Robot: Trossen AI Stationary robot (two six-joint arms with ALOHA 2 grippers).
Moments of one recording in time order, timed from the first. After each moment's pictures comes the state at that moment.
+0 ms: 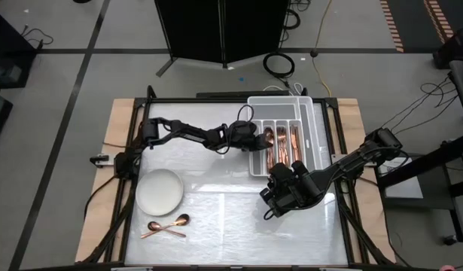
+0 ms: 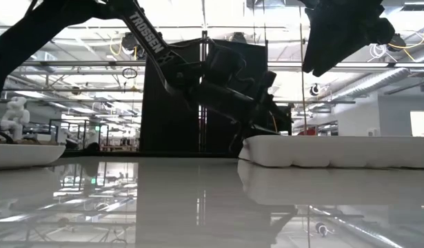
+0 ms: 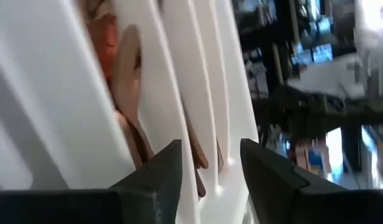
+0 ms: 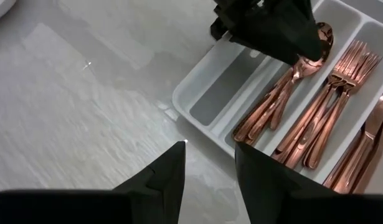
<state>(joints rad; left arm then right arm) 0.23 2.23 1.35 0.51 0.20 -1.19 0.49 1.61 1.25 -1.05 0.65 1.35</state>
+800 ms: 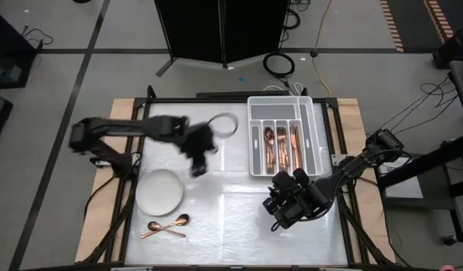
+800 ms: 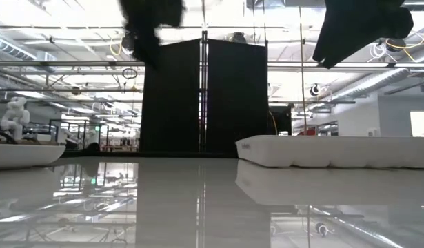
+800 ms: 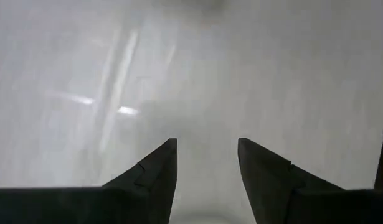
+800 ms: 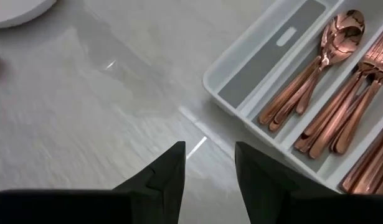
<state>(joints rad) 0.09 1.52 1.35 -0.98 0.18 -0.22 0.58 1.61 1.25 -1.01 0.65 1.40</state>
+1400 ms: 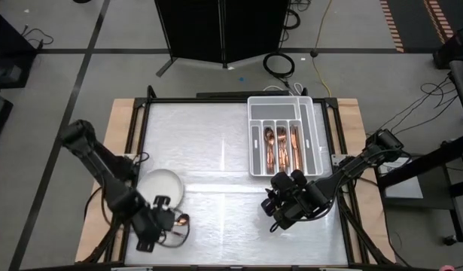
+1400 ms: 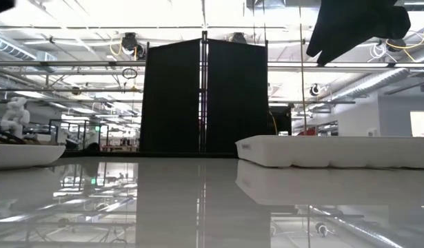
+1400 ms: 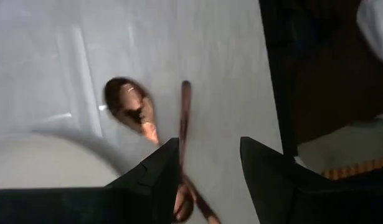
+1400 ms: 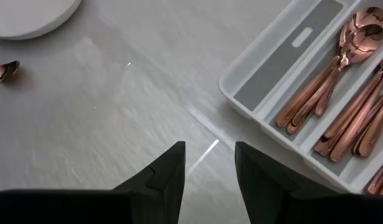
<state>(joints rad) -0.84 1.39 1.06 -0.82 -0.01 -0.67 0.58 1.61 1.25 -0.95 0.66 1.40</state>
